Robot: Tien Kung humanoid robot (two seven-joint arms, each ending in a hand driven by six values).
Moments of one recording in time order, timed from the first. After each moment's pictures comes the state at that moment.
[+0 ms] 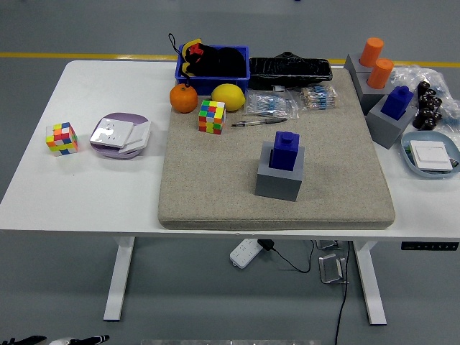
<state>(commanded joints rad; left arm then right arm) -0.26 0.15 -0.11 -0.20 0.13 -0.12 0.13 0.13 -0.30 1.82 1.18 -1.35 0.15 0.15</state>
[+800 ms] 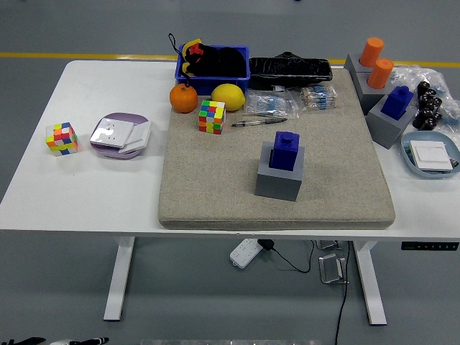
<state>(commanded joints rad) -0.26 0.15 -0.10 -0.20 0.13 -0.12 0.13 0.11 -0.31 1.85 1.20 -1.32 0.21 0.15</state>
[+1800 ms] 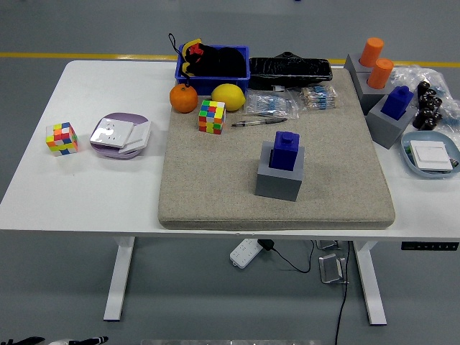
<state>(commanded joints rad) -0.26 0.15 -0.10 -0.20 0.12 -0.12 0.13 0.12 -0.31 1.87 1.20 -1.33 0.20 0.15</state>
